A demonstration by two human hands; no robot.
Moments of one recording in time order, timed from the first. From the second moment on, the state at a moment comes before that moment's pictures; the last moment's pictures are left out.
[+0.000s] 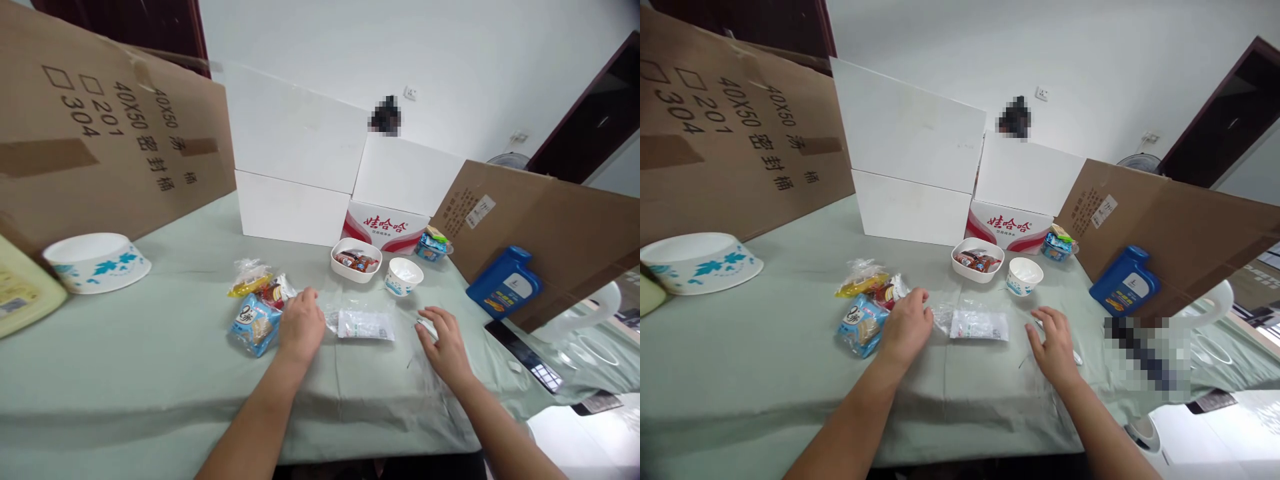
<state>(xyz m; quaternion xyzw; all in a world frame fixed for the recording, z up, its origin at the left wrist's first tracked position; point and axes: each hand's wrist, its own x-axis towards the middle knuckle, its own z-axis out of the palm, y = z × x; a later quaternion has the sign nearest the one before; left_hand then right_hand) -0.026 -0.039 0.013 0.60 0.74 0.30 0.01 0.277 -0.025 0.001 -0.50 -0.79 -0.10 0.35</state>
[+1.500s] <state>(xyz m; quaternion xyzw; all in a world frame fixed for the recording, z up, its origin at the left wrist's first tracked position) 0.002 -0.068 0.015 0.77 0.62 0.09 0.13 0.222 -0.036 0.009 -0.37 -0.91 0.02 0.17</state>
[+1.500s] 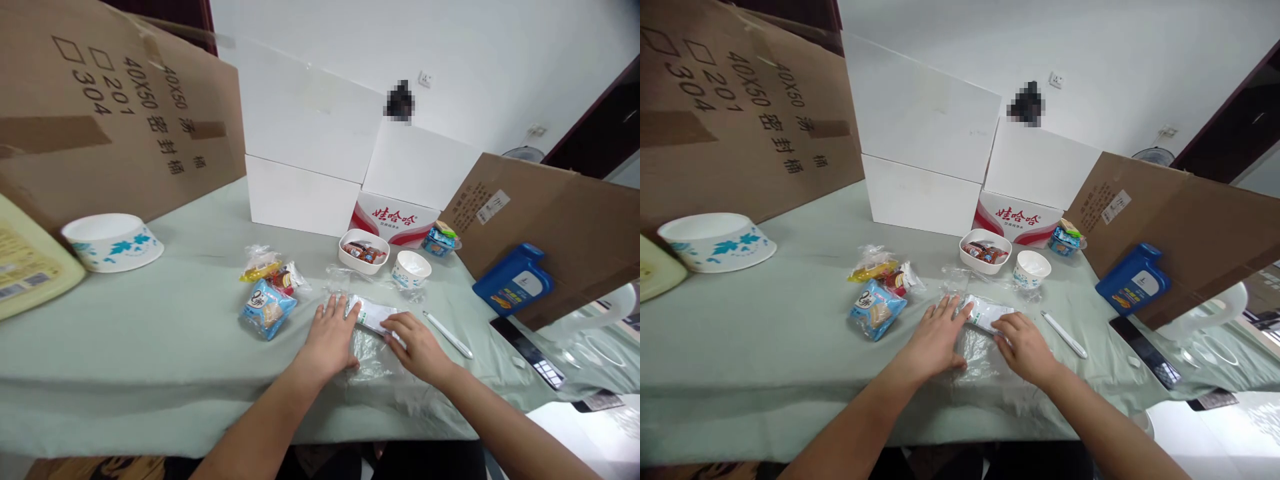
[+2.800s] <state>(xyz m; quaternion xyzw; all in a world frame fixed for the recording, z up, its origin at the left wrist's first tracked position) 0.001 -0.057 0.013 0.77 0.61 0.00 0.21 0.151 0.167 0.060 -0.49 -0.83 -0.09 0.24</state>
